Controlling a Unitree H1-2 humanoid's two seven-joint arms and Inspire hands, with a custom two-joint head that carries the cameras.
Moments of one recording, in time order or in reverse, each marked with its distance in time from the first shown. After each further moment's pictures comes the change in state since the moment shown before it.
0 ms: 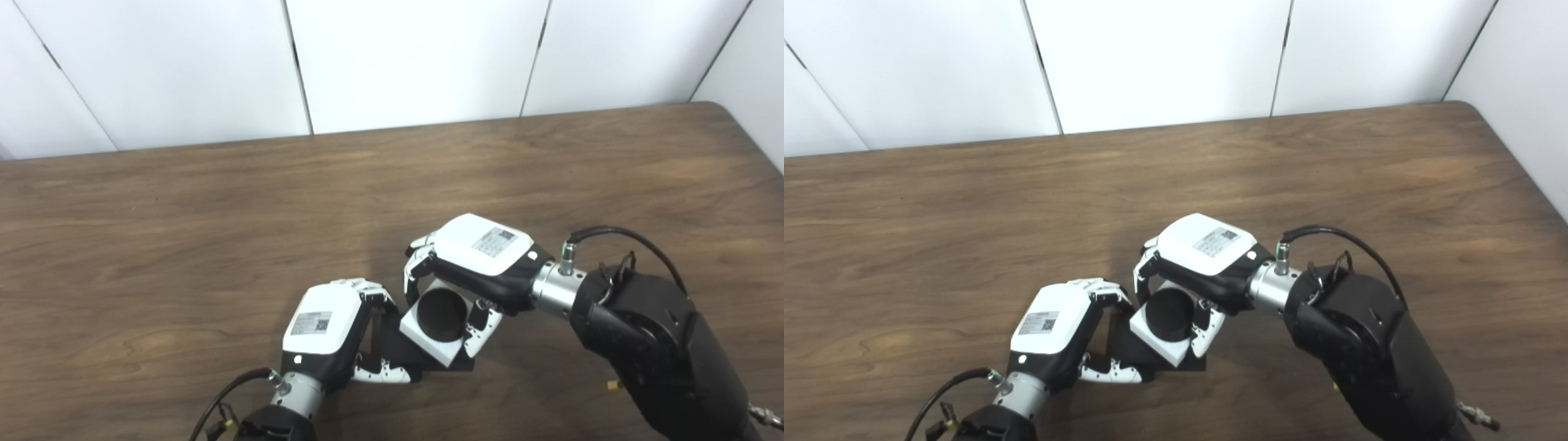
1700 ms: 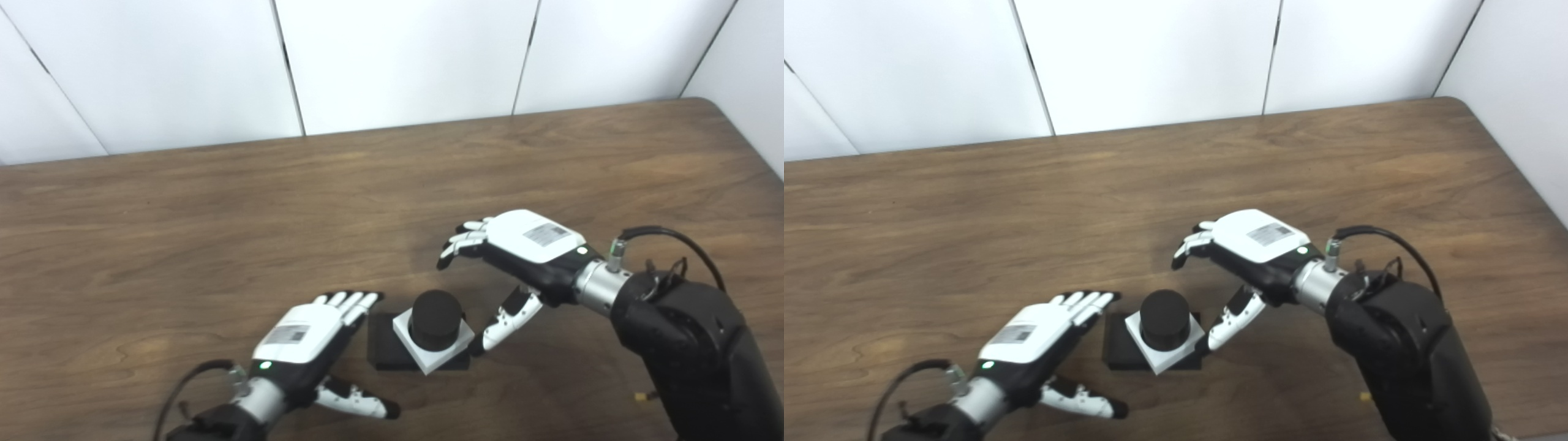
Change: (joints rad) left arm 0.028 0.075 0.244 -0.225 -0.240 0.069 -0.444; right arm 0.108 0.023 -0.231 -0.002 0.098 0.164 0.005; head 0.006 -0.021
